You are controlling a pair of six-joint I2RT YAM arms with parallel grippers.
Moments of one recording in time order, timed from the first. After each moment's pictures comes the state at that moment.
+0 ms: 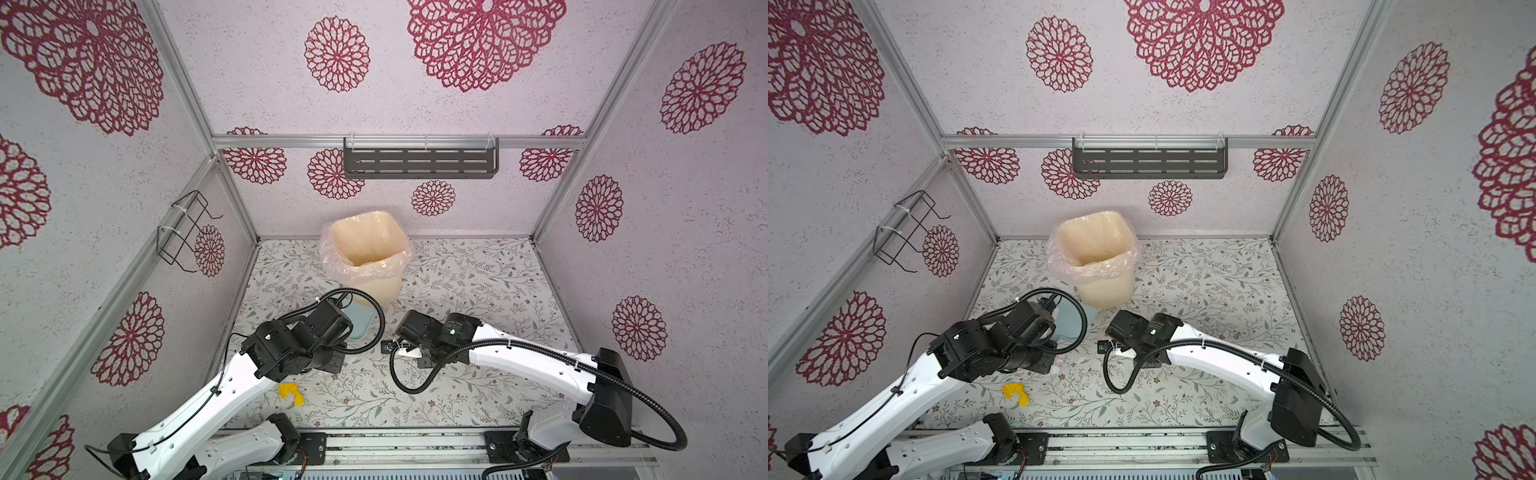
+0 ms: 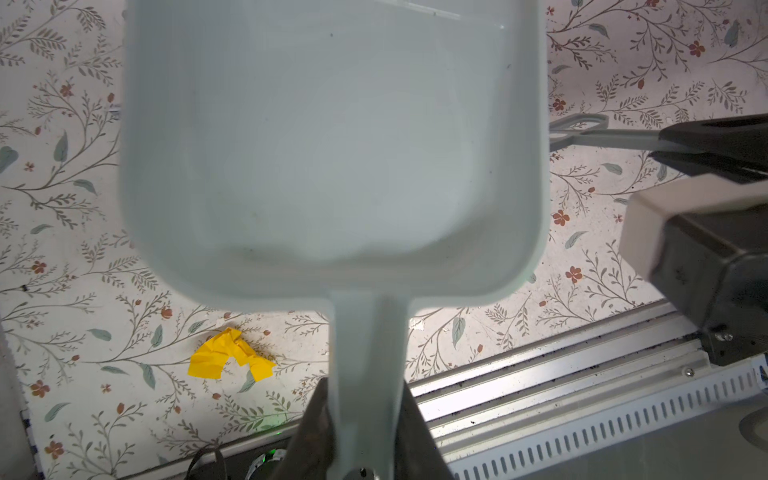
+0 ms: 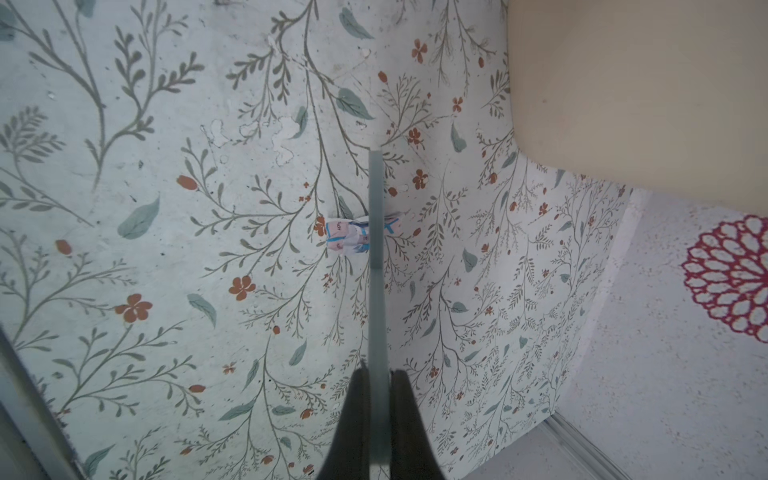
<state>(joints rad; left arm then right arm) -0.82 1.04 1.20 -1.32 -0.19 -0.51 1.09 1.49 1.31 -1.04 0.37 -0.58</state>
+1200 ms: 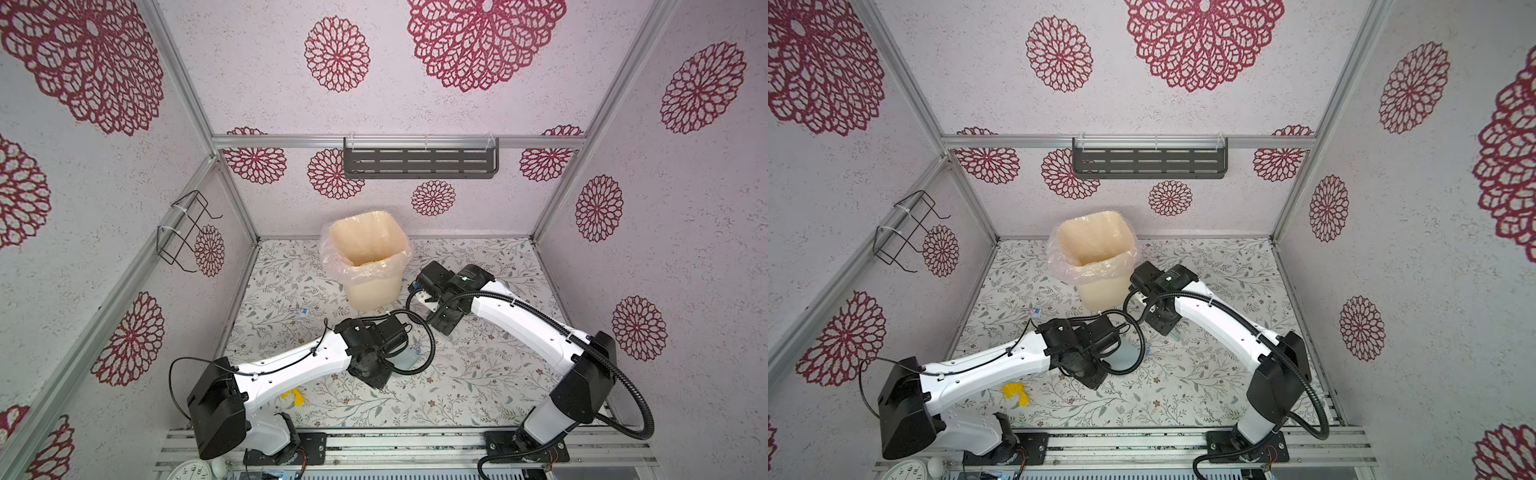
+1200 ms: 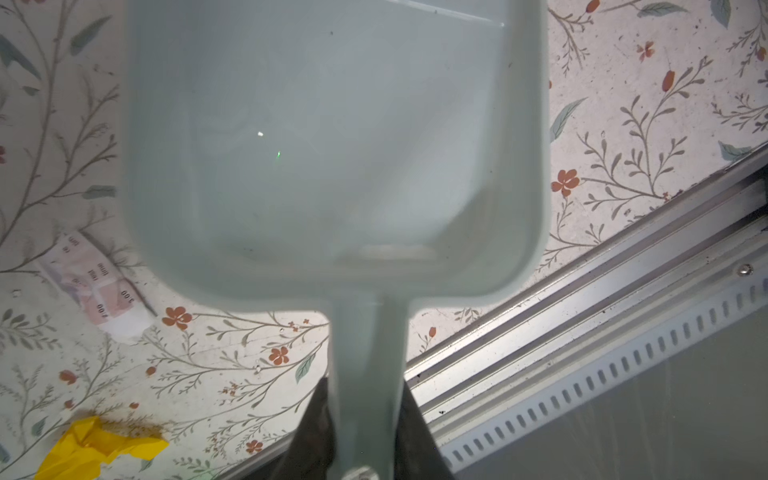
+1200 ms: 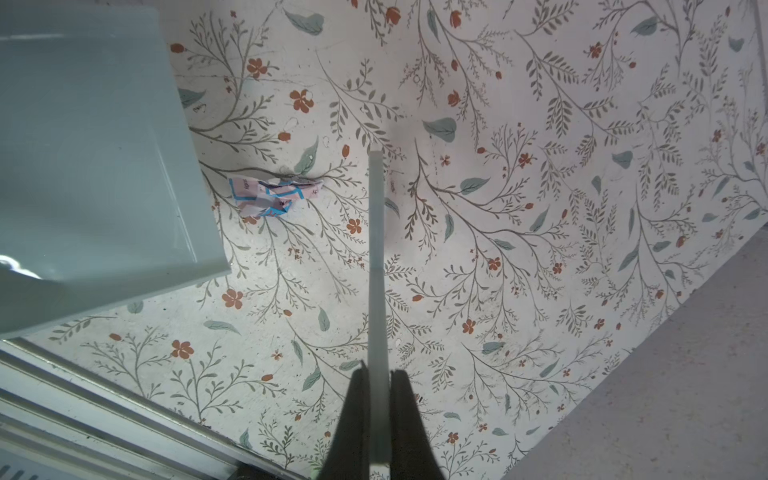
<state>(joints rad) -1.00 1.45 1.11 -1.08 0.02 -0.43 0.78 1.63 1.56 -1.29 0.21 -0.12</state>
